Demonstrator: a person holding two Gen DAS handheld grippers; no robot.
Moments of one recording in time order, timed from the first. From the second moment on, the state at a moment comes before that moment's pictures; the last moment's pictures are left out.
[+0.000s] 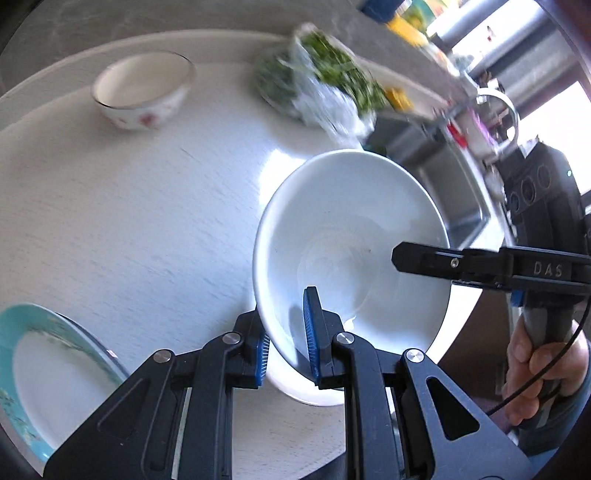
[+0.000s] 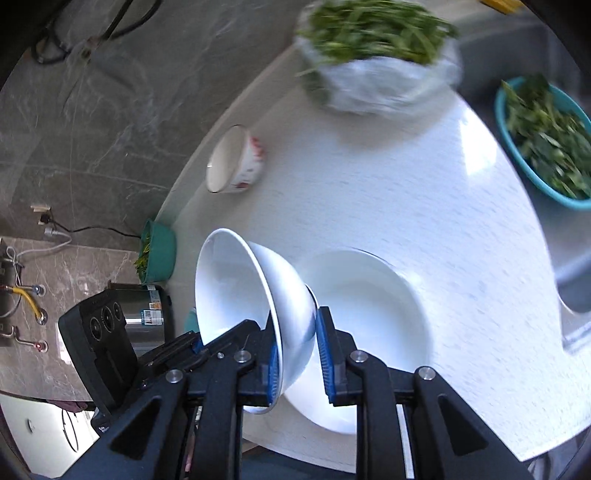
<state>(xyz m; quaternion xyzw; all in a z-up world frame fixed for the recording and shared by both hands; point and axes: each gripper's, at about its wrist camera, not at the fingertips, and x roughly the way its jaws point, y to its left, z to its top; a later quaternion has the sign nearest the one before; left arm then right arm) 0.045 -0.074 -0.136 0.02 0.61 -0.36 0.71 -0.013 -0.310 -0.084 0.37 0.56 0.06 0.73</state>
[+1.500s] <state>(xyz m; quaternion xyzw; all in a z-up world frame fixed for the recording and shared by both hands) 0.024 -0.120 -0.192 0.14 0.60 -0.36 0.70 -0.040 -0.246 -0.113 0.00 0.64 -0.05 0.77</state>
